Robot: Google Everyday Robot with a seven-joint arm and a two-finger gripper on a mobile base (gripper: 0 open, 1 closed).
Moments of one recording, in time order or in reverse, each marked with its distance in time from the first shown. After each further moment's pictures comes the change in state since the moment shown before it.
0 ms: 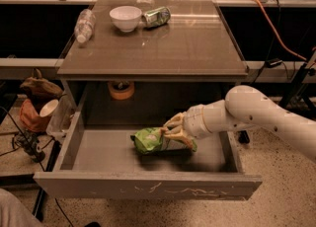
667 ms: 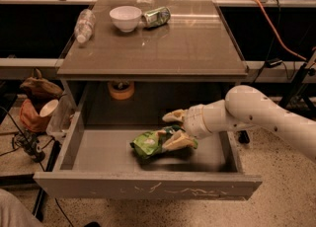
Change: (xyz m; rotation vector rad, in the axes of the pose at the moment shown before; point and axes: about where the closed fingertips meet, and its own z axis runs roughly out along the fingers) arm 0.000 0.000 0.000 0.000 0.000 0.000
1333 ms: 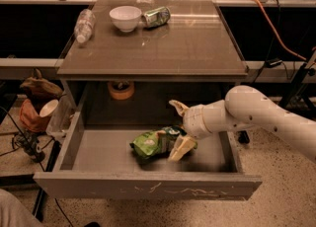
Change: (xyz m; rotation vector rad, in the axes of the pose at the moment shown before) arm 0.000 0.000 0.000 0.000 0.000 0.000
